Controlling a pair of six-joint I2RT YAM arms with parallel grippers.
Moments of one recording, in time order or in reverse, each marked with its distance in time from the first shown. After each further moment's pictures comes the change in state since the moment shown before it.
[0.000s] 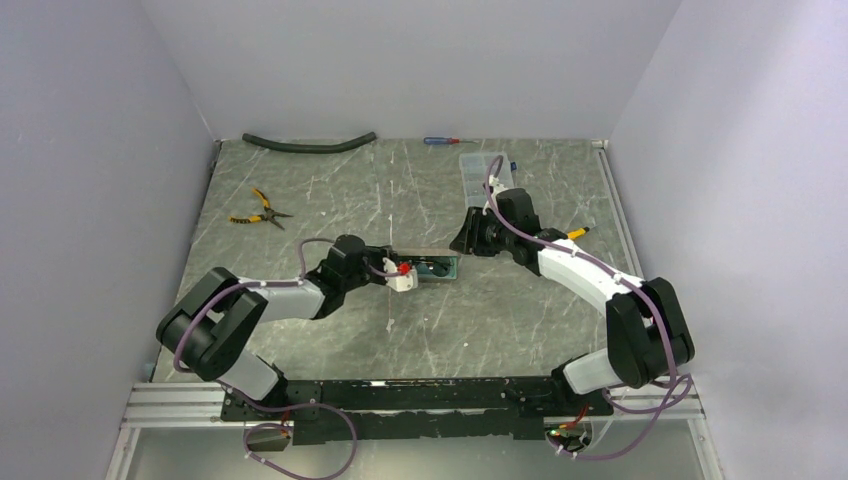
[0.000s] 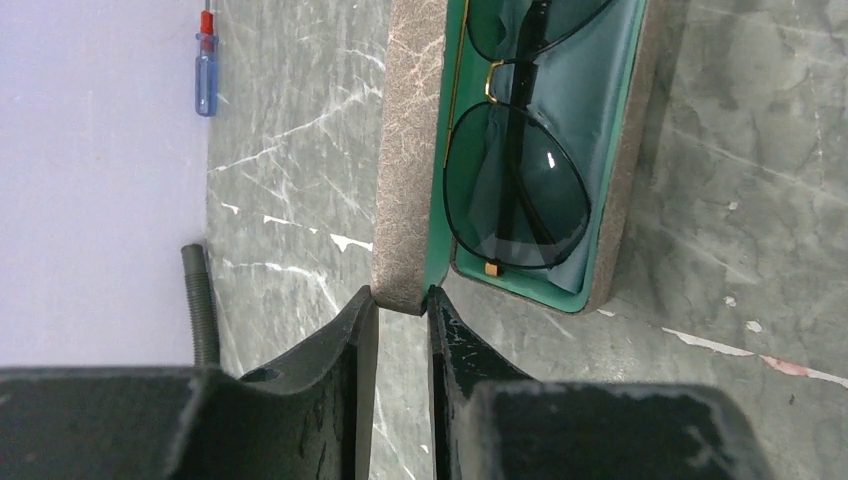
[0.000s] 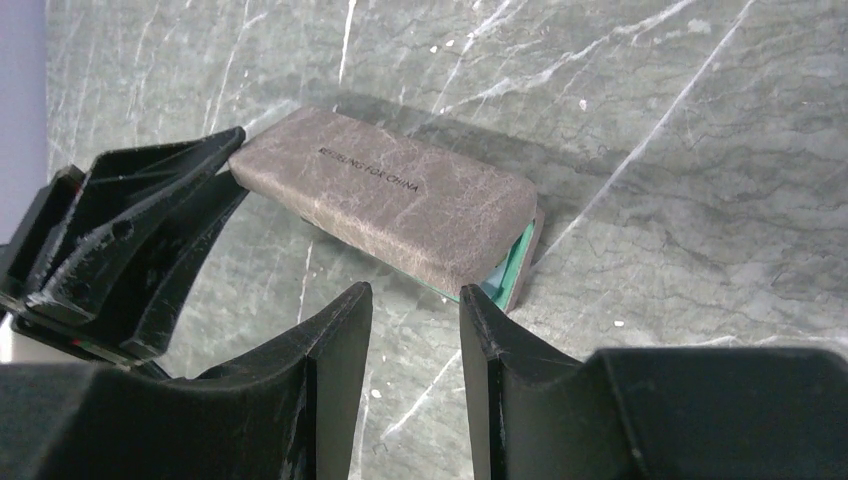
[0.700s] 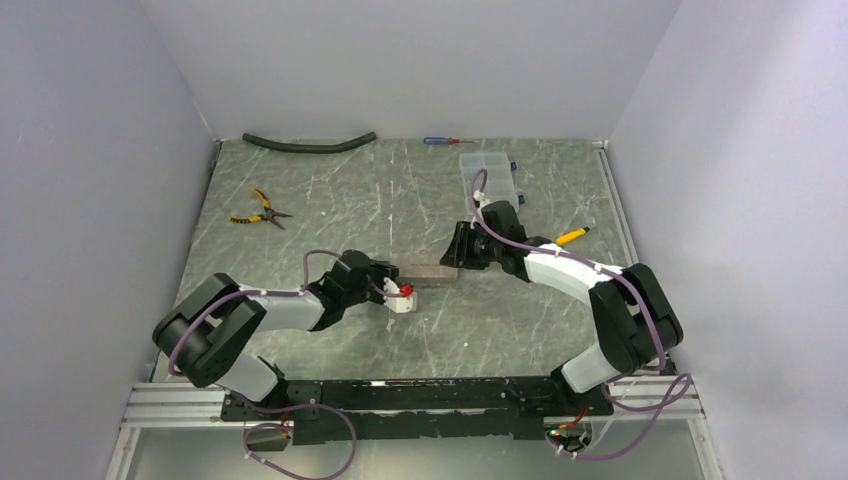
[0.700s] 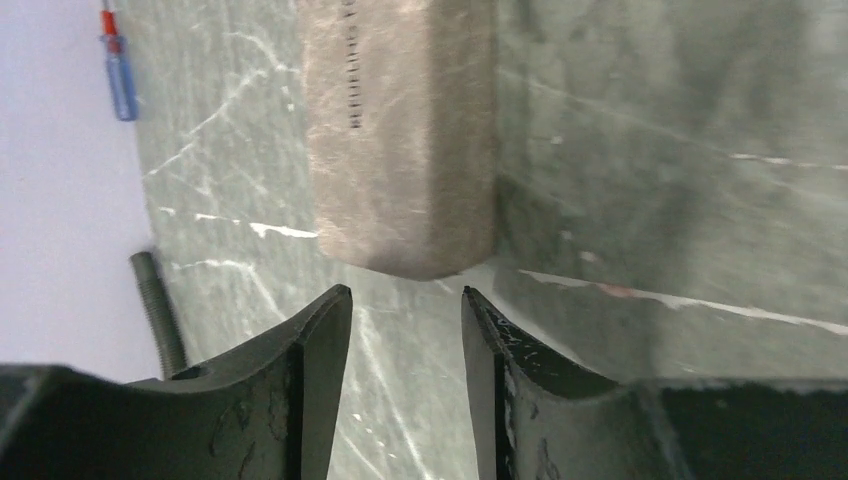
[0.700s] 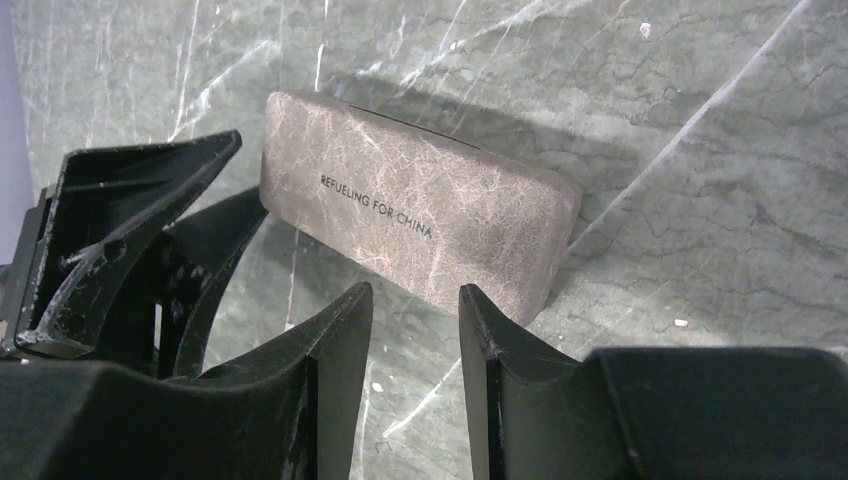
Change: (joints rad) left arm -0.080 -0.015 -0.080 -0.032 -0.085 0.080; right arm 0.065 0.082 -0.059 0.088 -0.011 0.051
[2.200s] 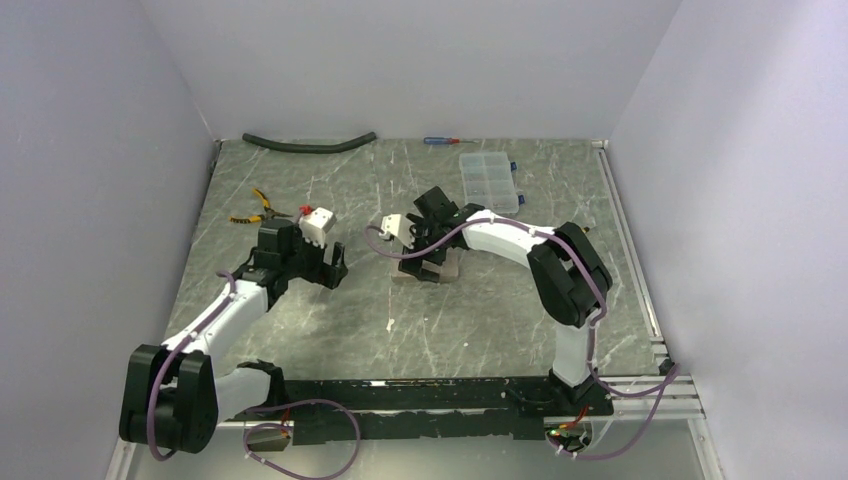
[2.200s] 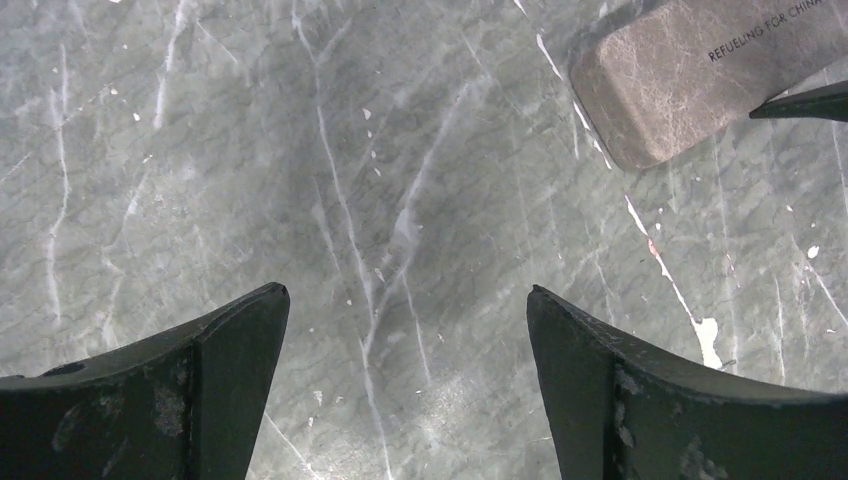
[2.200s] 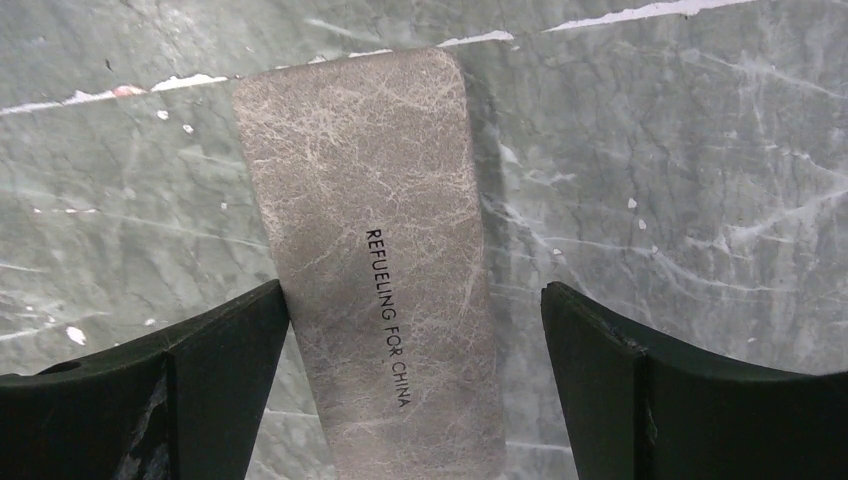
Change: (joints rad) left arm 0.529 -0.372 0.115 -0.614 0.204 -0.996; right arm 0.213 0.403 0.520 -0.431 0.007 -1.231
